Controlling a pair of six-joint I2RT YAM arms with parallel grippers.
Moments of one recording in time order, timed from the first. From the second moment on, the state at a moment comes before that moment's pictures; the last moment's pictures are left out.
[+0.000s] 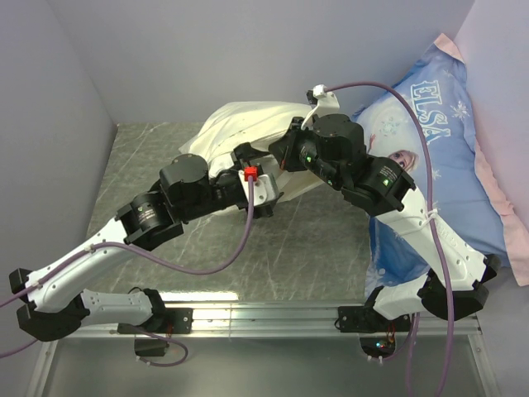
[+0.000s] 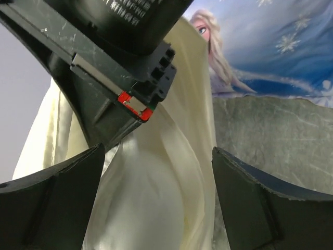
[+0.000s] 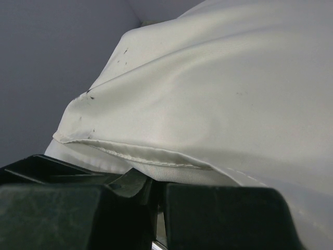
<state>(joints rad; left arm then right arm) -1.02 1.14 1.43 -0.36 0.09 0.58 0.89 1.36 1.81 -0.73 0.30 0.54</state>
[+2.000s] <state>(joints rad) -0.94 1.18 1.35 -0.20 -0.34 0.36 0.90 1.00 1.51 -0.60 0.57 0.35</state>
